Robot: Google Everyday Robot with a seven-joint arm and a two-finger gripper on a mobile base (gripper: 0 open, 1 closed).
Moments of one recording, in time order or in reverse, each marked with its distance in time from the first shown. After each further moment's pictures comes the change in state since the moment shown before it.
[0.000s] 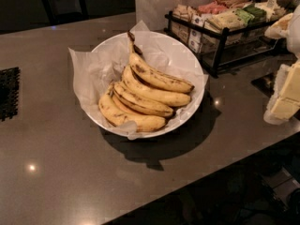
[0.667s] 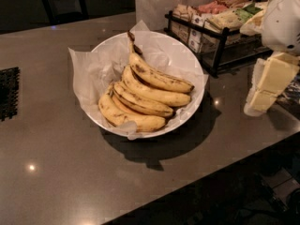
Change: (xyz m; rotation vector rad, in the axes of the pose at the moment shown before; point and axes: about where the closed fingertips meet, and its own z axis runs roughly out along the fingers) arm -0.032 -0.008 0.012 -0.030 -0.062 -0.077
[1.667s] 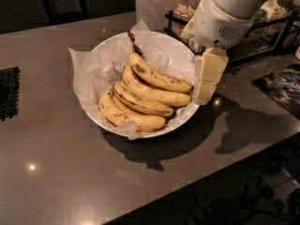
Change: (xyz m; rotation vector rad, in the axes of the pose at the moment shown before) arm -0.087 -0.018 0.061 -0.131 -0.053 -0.187
